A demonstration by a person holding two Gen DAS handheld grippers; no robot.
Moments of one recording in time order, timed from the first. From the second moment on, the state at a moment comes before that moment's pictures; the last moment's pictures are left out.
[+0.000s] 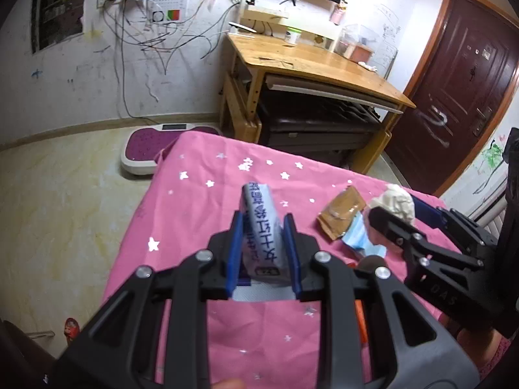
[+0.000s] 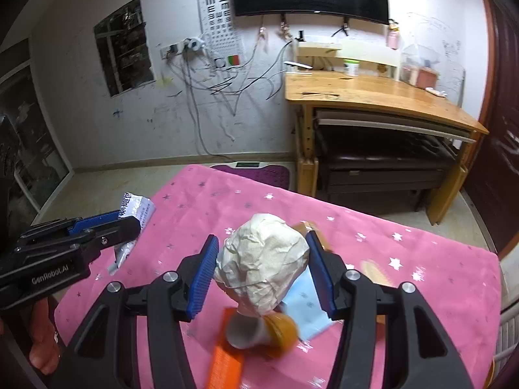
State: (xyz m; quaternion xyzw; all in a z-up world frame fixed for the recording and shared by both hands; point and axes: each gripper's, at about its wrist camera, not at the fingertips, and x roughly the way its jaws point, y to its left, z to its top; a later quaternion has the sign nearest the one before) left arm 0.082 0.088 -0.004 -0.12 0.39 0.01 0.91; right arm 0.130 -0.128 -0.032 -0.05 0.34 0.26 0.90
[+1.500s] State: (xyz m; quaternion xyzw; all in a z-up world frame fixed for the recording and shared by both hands) left arm 0.092 -0.245 -0.016 0.05 0.44 -0.24 0.86; right arm 0.018 -0.551 -0.128 0.17 0.33 -0.07 0.93
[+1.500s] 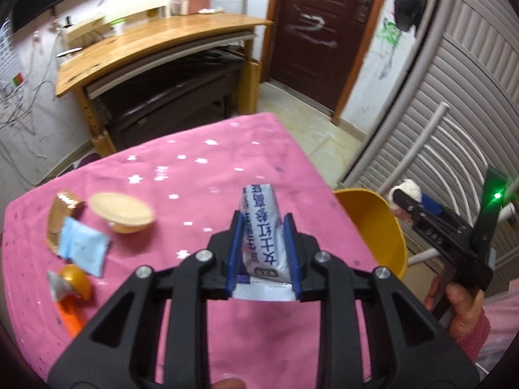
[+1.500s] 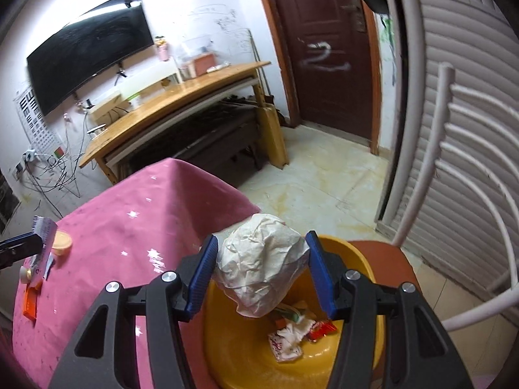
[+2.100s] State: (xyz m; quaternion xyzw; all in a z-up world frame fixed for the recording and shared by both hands) left arm 0.070 -0.347 -0.014 0.13 0.42 -0.26 0.86; right arm 0.008 -0.590 -0.164 0.23 0.35 -0.07 0.90
